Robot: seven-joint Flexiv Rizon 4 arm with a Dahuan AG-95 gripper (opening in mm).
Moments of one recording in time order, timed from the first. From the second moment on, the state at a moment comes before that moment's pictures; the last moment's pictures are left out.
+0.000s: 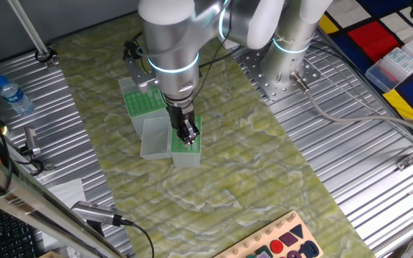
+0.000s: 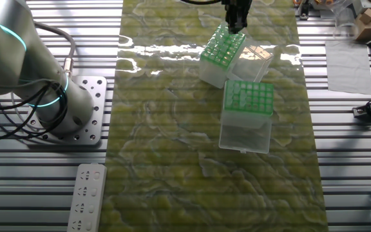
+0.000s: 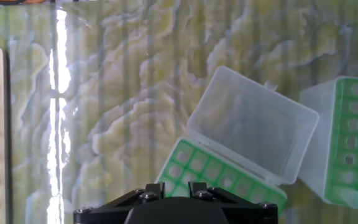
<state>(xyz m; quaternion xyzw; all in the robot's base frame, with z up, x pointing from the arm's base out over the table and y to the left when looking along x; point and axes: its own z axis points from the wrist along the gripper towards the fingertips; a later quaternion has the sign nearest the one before) 0.483 0.176 0.160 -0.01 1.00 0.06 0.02</state>
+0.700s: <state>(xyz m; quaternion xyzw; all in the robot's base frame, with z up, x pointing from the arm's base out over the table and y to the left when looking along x) 0.475 0.172 0.155 -0.01 1.00 0.06 0.03</state>
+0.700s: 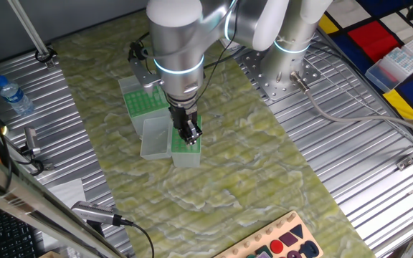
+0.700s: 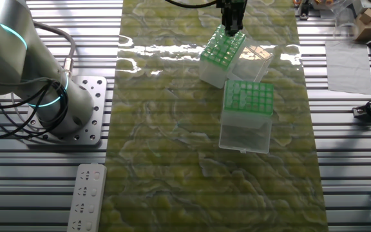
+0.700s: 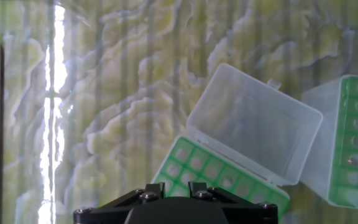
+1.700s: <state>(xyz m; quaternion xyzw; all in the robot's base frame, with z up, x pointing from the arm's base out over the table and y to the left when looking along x) 0.475 0.176 0.163 -0.02 1.00 0.05 0.03</state>
